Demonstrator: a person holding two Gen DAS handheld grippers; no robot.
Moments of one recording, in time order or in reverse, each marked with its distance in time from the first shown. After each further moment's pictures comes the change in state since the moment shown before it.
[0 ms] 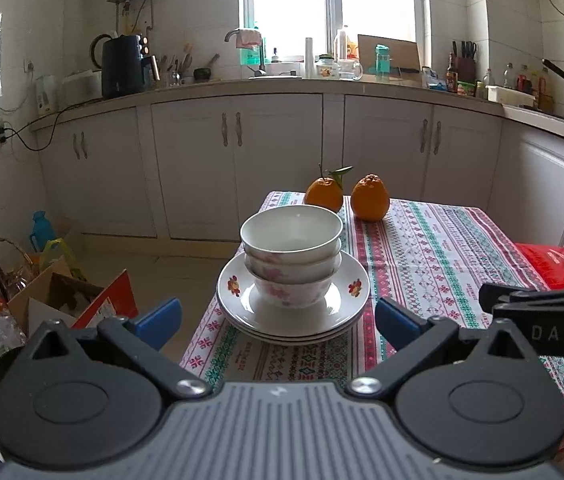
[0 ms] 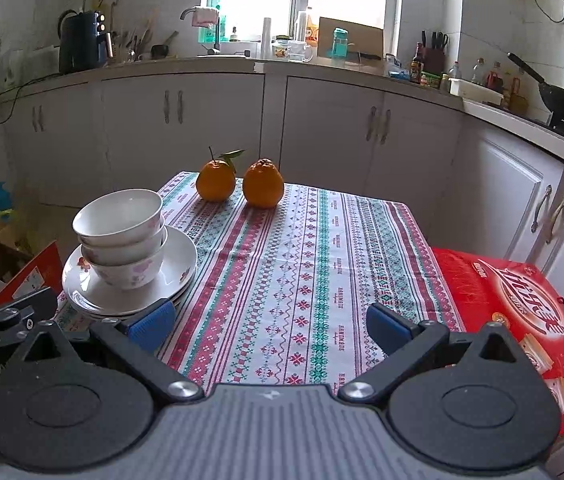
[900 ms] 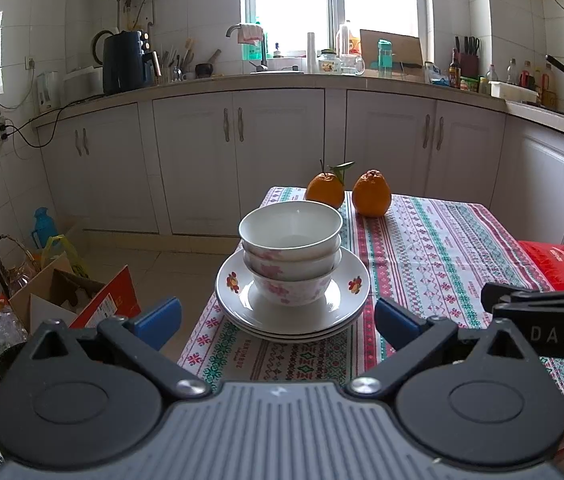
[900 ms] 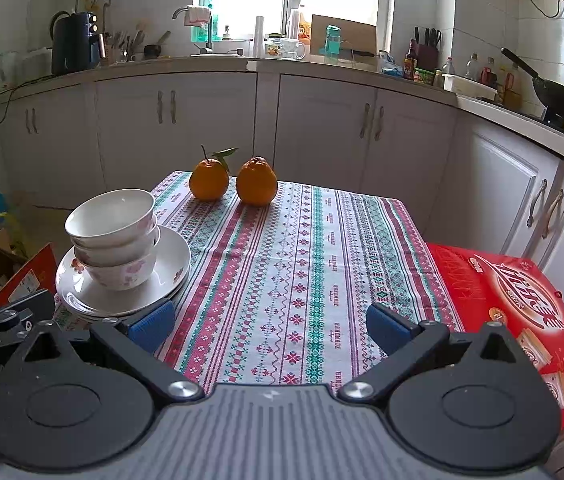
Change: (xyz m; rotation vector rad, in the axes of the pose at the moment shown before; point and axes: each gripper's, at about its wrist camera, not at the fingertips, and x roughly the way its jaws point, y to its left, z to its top) left arm 0.002 -0.003 0.001 -0.001 0.015 0.008; right arm 0.002 -0.002 0.000 0.017 0.010 -0.012
